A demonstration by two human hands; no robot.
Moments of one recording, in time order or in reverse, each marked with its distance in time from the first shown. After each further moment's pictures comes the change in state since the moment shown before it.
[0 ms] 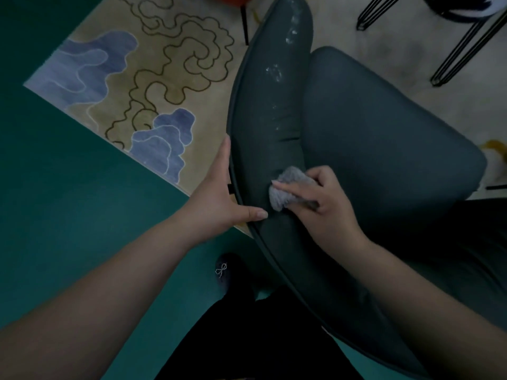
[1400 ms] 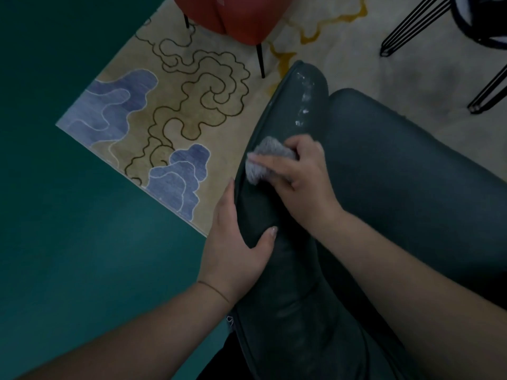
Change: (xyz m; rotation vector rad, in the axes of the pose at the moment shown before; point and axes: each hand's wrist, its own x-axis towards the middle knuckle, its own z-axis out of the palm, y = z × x) left_hand 0.097 0.025 0.002 0.367 0.471 0.060; right_hand 0.208 0.020 0.003 -0.187 0.100 -0.225
